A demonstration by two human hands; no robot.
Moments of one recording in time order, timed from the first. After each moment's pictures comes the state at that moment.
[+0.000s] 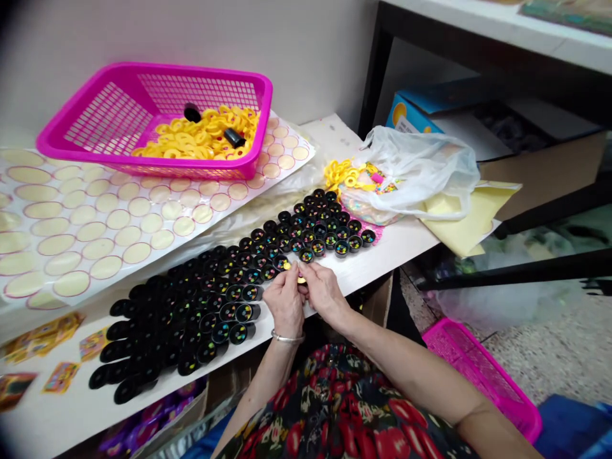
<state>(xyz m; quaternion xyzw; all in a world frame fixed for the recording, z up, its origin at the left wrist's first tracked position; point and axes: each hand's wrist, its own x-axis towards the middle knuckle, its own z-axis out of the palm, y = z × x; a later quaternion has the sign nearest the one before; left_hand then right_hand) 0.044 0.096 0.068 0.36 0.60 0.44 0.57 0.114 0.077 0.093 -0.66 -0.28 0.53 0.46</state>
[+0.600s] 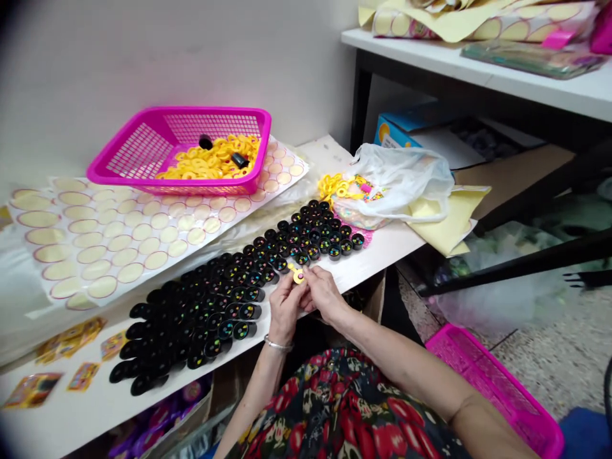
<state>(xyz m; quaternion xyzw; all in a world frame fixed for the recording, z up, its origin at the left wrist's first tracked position) 0.022 0.087 0.075 0.59 0.47 0.39 0.53 0.114 0.064 0.088 -0.58 -0.19 0.60 0.52</state>
